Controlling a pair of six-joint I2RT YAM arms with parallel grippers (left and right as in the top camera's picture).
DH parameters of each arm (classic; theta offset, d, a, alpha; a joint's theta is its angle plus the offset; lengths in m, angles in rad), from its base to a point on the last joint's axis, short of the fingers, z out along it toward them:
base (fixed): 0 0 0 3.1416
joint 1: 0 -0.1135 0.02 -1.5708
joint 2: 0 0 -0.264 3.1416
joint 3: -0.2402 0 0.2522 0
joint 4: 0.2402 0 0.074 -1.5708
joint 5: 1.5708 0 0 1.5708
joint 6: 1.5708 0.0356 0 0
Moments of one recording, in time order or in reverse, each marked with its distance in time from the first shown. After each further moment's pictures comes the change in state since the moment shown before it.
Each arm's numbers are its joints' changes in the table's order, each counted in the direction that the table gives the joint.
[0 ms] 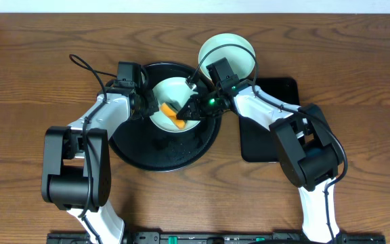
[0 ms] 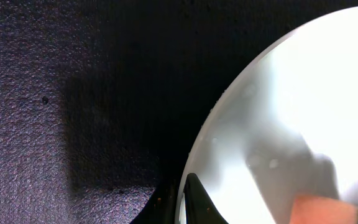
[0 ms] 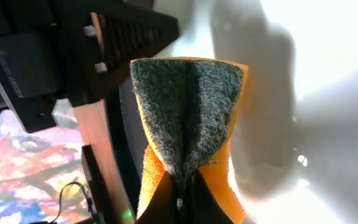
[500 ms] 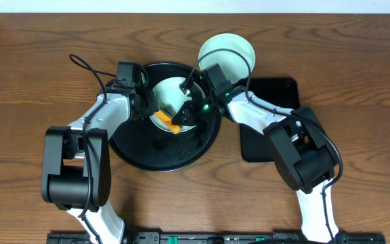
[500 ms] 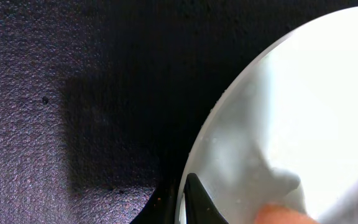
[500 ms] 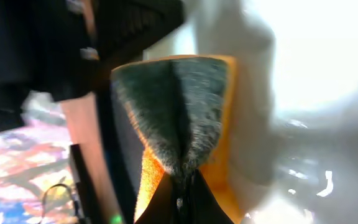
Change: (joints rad) left arm 0.000 0.000 0.000 0.000 0.000 0.000; right arm -0.049 0.000 0.043 -0.049 0.070 0.008
